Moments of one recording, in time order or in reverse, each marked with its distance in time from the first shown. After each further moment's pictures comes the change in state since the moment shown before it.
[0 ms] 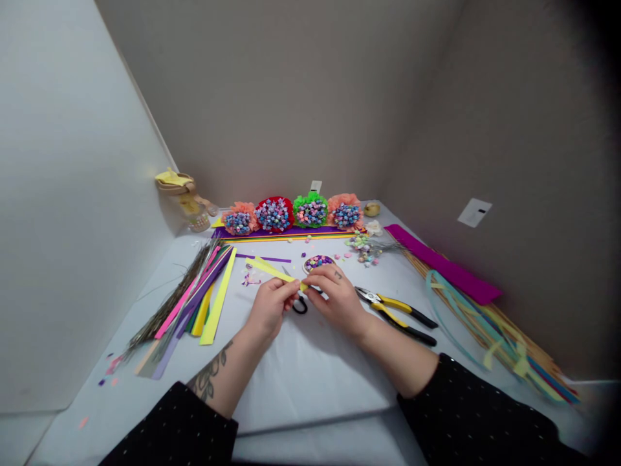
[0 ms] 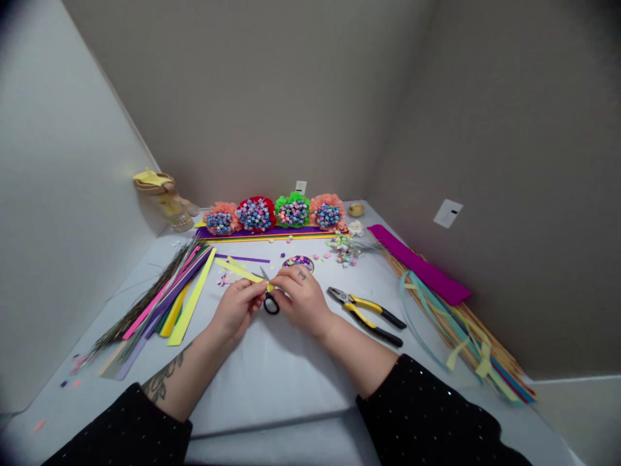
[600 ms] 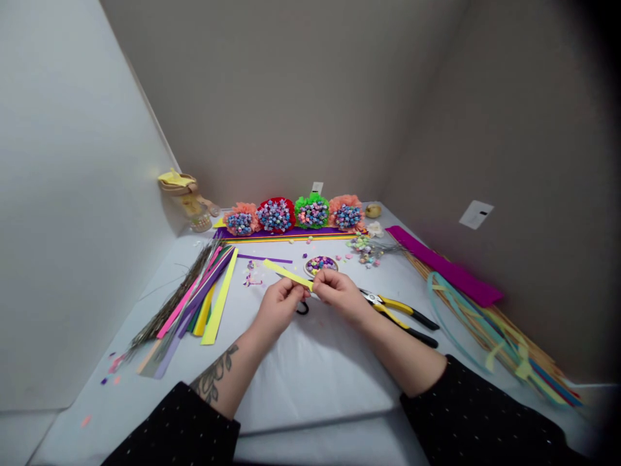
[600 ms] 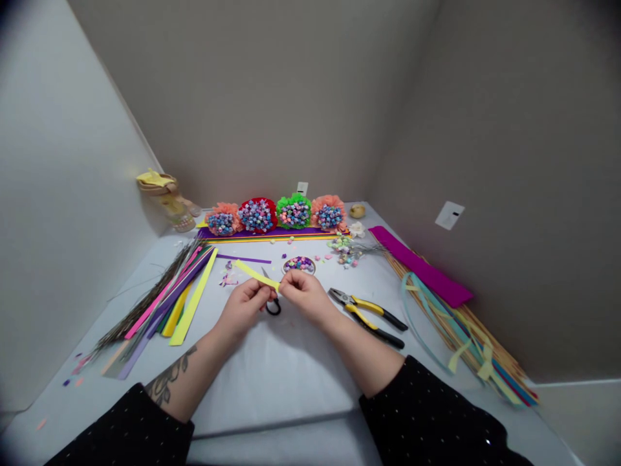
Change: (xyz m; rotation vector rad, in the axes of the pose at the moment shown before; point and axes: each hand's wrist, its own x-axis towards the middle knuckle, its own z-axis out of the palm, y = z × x) left_hand -0.001 -0.001 -0.001 0.264 -0.115 0.193; right_hand 0.008 -0.001 -0.005 0.665 -0.190 0.677
